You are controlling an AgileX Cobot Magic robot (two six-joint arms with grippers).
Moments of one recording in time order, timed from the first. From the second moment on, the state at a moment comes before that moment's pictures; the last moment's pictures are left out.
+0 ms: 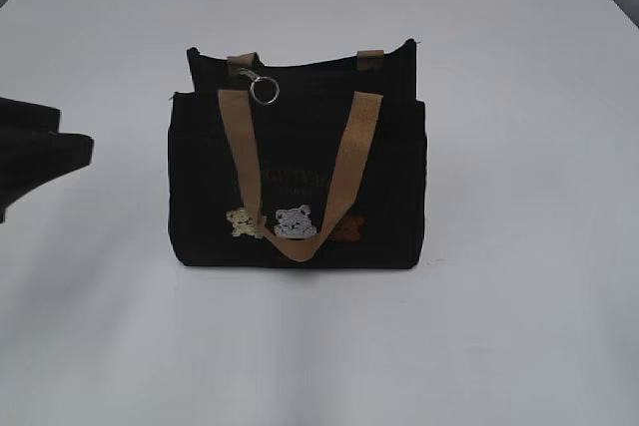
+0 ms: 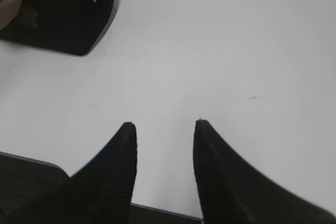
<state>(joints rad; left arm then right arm) -0.04 1.00 -0.49 -1.39 0.58 1.86 0.08 -0.01 -0.49 0.11 1.10 -0.18</state>
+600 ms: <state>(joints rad) -0.08 1.58 -0.64 -1.73 0.69 2.39 0.08 -0.01 -0.49 0.11 1.10 -0.17</state>
